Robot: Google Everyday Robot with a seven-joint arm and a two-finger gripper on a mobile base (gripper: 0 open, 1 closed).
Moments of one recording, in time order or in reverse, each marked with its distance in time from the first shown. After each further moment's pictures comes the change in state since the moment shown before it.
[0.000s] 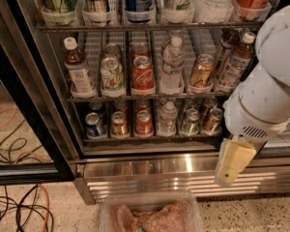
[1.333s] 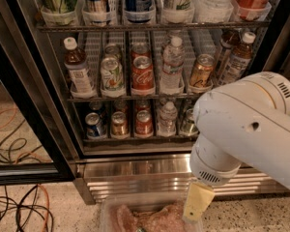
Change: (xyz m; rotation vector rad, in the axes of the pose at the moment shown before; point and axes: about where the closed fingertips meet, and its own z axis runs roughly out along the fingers) arm -0.015 0.068 0.085 -0.071 0.094 0.117
